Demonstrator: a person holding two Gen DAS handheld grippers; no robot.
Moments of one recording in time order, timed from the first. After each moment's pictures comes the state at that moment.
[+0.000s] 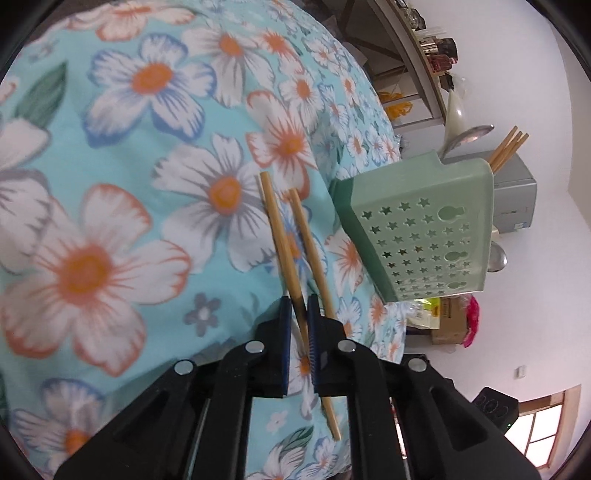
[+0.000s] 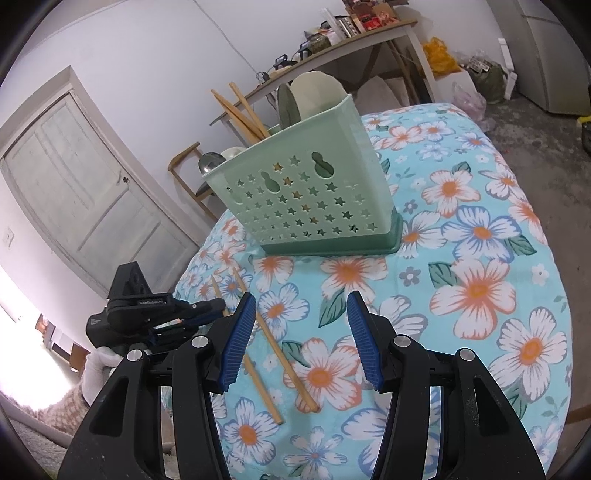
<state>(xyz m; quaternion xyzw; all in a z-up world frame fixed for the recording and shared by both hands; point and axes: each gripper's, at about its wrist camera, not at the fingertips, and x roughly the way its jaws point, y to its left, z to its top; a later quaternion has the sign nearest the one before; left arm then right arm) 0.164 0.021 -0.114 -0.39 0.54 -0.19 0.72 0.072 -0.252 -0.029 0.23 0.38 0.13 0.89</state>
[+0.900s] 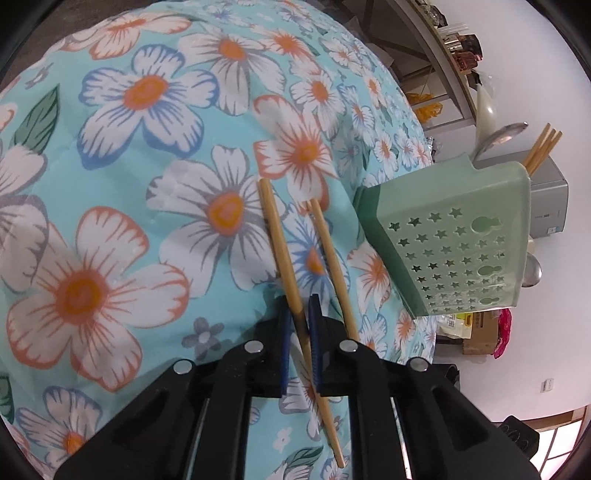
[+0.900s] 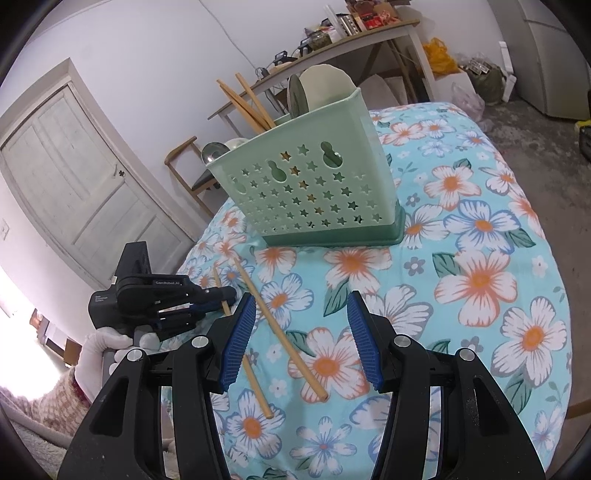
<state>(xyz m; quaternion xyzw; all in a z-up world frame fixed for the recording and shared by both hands) 0.175 0.005 -0.113 -0.35 0.56 -0.14 0.74 0.063 -0.241 -0.026 0.22 0.38 0.12 0.89</state>
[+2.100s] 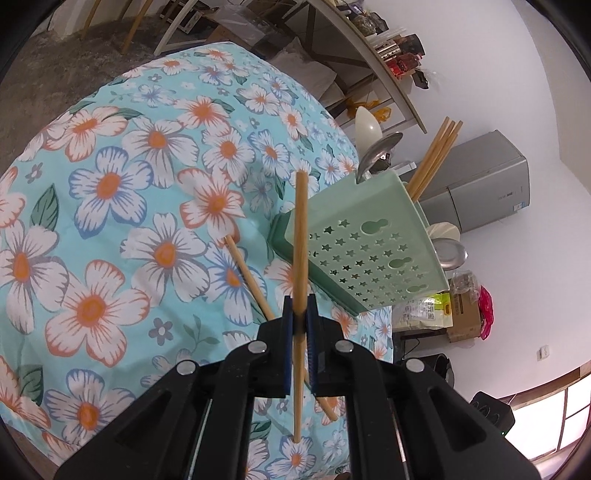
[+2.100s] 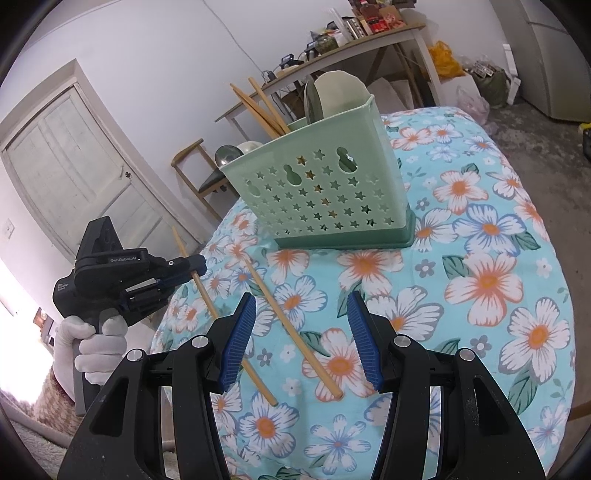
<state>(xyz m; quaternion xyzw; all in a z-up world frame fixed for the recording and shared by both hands) 0.162 0.004 -0.041 -0.33 0.50 -0.20 0.78 0.061 -0.235 -0.020 0.22 0.37 0.13 0.89</state>
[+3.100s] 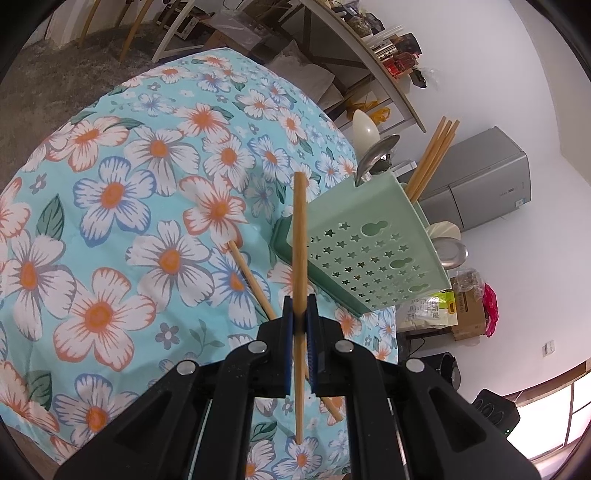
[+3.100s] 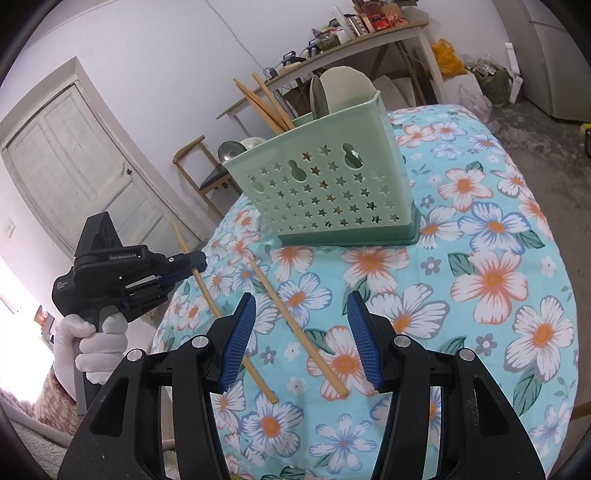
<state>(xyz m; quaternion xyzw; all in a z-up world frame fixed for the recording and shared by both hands) 0.160 0.008 -0.037 -0.32 0.49 -0.20 0.78 0.061 -0.232 -0.021 0.22 0.38 0.13 0.89</state>
